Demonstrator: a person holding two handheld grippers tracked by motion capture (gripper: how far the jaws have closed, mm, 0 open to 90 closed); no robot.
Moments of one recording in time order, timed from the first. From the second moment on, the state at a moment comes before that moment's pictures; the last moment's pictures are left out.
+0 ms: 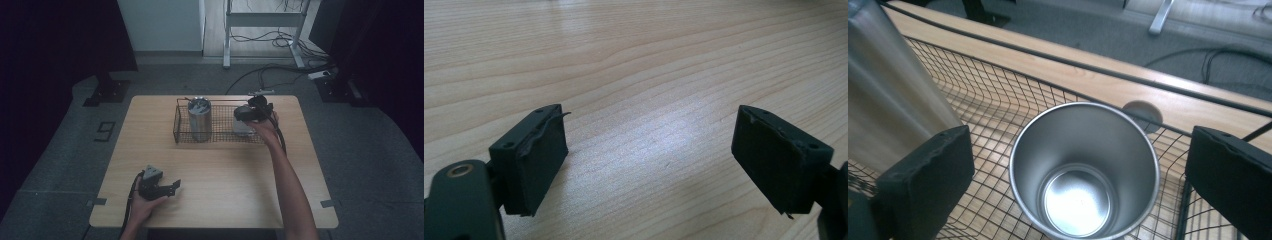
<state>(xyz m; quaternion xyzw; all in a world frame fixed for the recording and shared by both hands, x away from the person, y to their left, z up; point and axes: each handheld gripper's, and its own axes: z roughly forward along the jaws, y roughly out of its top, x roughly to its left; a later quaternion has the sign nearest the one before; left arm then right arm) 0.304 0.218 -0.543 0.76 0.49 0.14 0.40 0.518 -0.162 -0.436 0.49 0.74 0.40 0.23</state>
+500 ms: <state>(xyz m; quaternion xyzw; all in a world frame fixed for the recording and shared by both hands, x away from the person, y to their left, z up) 0.304 0.215 -0.543 0.76 0.49 0.14 0.40 0.461 -0.187 -0.437 0.47 0.74 0.44 0.22</state>
